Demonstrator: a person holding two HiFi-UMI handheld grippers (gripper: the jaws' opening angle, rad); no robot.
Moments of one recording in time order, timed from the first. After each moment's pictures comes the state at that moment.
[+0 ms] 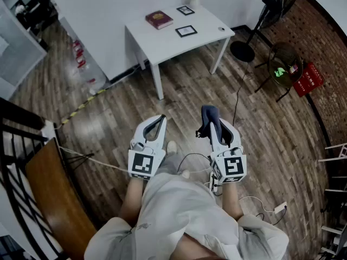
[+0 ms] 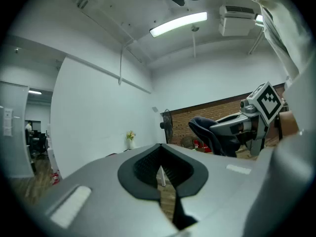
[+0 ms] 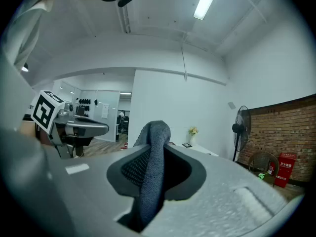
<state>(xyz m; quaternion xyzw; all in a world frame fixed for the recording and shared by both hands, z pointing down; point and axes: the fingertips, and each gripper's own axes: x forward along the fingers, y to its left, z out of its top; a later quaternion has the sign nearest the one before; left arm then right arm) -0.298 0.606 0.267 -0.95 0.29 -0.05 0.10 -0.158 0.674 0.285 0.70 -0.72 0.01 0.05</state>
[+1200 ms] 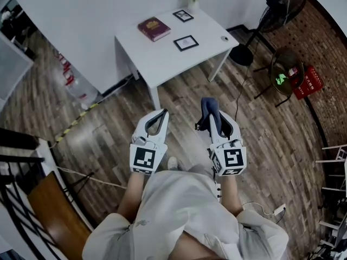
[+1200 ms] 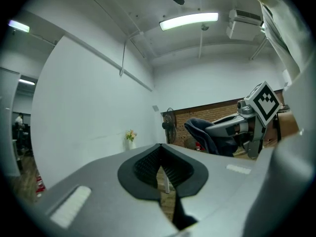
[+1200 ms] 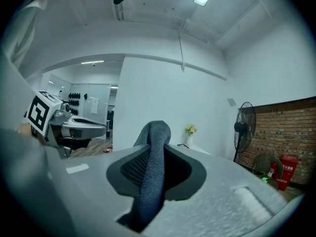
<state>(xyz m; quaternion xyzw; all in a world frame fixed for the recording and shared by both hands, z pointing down) -0.238 0.367 0.270 -0.96 0.26 -0.05 0.07 -0.105 0.436 0.279 0.72 -0.69 0.03 0.06</state>
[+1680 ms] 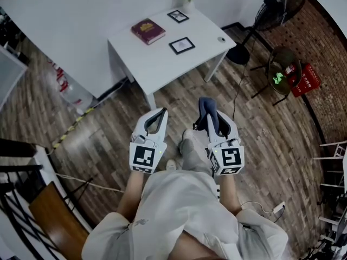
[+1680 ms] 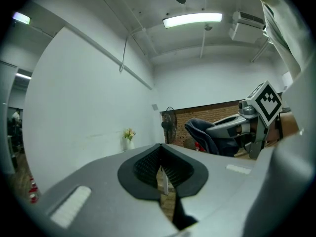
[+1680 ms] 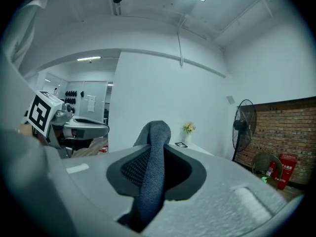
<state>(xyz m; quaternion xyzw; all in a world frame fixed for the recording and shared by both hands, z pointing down) -0.213 0.318 0.284 -0.97 0.24 -0.05 0.05 -0.087 0.392 0.291 0.73 -0.68 0.04 0.07</state>
